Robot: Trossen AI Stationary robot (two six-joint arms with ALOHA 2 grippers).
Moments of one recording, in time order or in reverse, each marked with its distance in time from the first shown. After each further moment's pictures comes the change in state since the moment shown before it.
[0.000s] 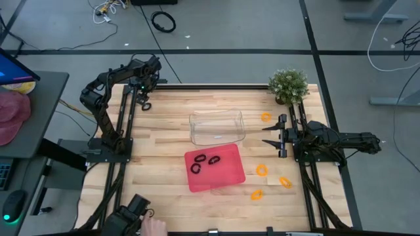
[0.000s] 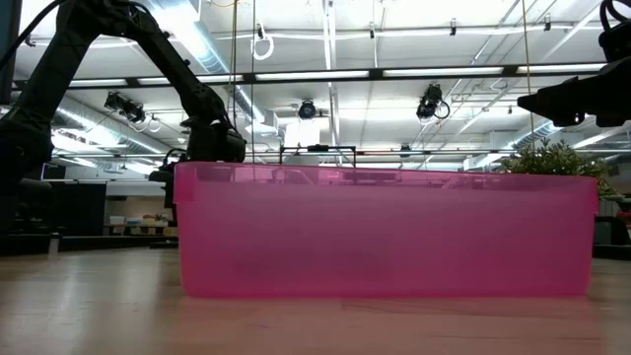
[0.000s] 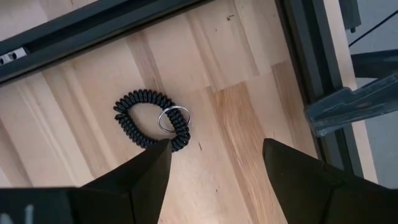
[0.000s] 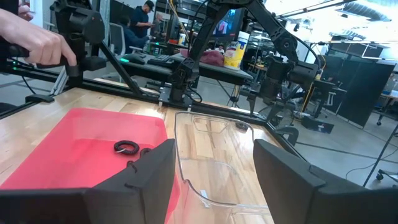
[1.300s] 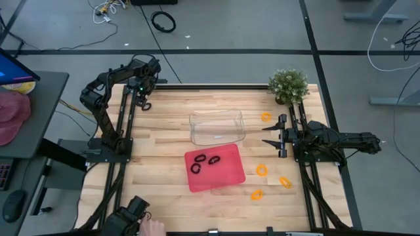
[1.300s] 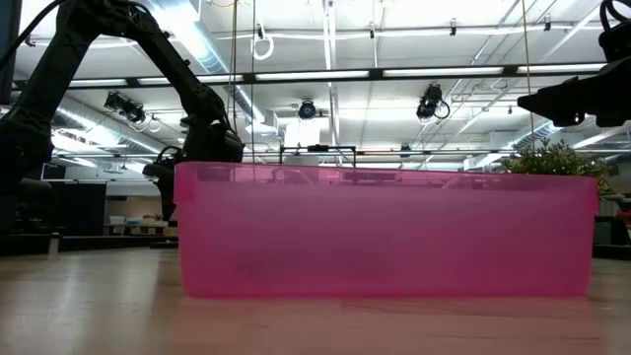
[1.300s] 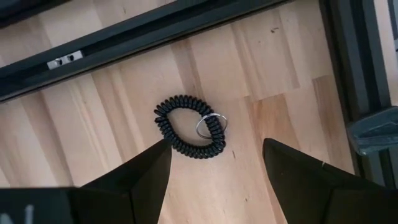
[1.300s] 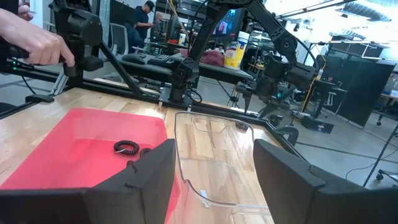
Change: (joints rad) left arm 0.000 0.000 0.000 -0.099 -0.011 -0.055; right arm 0.000 0.000 0.000 0.000 0.000 0.000
